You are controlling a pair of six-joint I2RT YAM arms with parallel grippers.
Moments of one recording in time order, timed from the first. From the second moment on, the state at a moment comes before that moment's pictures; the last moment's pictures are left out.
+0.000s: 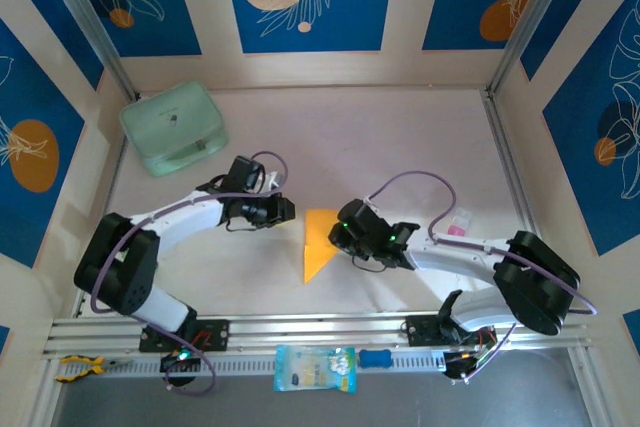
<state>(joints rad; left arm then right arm) -0.50 1.52 0.83 -0.30 0.57 -0.66 0.91 1.32 0.59 -0.16 0.08 1.28</state>
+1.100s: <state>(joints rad) -0.61 1.74 0.95 -0.27 0.61 -0.67 0.74 1.23 0.46 -0.07 -0.17 1.23</state>
